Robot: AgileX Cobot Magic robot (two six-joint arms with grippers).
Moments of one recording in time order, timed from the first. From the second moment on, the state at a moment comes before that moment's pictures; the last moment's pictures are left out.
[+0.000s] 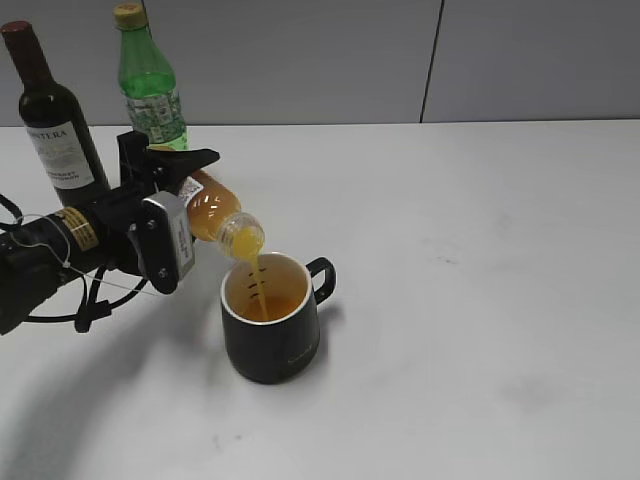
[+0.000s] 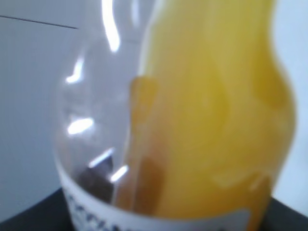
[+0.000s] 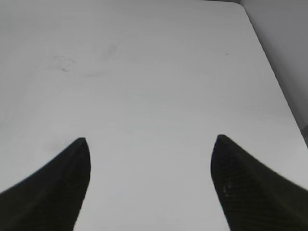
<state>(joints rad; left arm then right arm) -0.27 2.03 -0.68 0.39 -1.17 1.45 0.05 0.00 -0.41 -0.01 0.94 0.00</state>
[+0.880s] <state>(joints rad) -0.27 2.03 -0.68 0.39 -1.17 1.50 0.05 0.00 -0.41 -0.01 0.94 0.00</state>
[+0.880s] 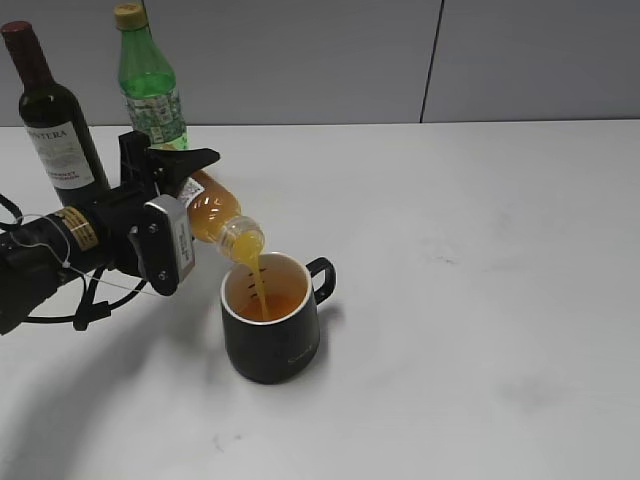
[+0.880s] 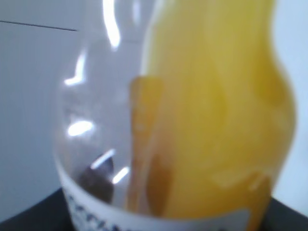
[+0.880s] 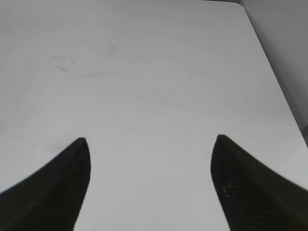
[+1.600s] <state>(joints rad) -0.27 2.03 -0.68 0.39 -1.17 1.50 0.05 0.00 -0.41 -0.01 0.94 0.00</state>
